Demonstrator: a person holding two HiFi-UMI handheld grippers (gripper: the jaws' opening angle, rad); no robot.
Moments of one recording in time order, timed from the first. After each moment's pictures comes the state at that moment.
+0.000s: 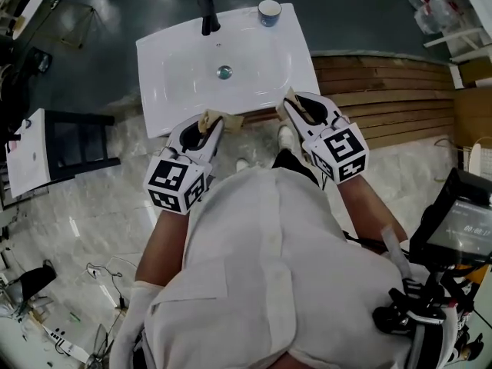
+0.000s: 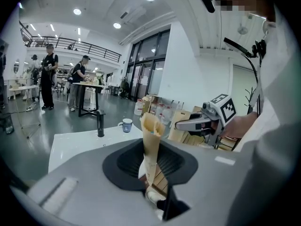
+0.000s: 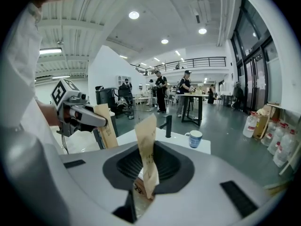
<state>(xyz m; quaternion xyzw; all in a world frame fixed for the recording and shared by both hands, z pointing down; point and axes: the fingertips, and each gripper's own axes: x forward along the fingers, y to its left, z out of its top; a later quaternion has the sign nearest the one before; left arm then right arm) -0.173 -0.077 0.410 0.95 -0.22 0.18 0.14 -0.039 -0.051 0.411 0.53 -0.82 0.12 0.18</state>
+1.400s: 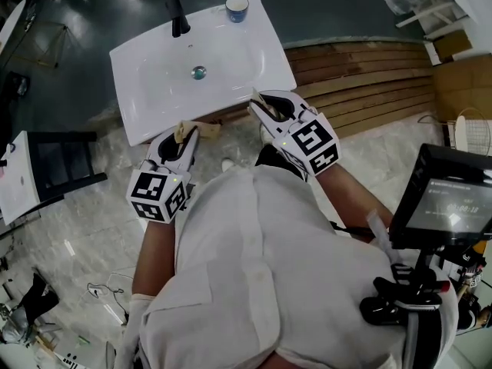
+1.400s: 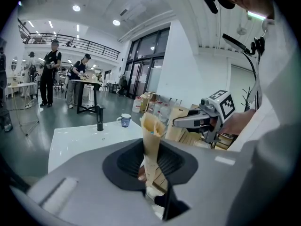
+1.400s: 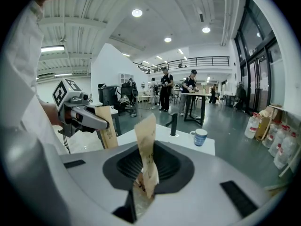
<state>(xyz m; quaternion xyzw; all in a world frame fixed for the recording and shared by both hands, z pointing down) -0.171 -0.065 0.426 0.95 -0.21 0.20 0.15 -0.046 -0.046 0.420 0.52 -0.82 0.13 0.19</state>
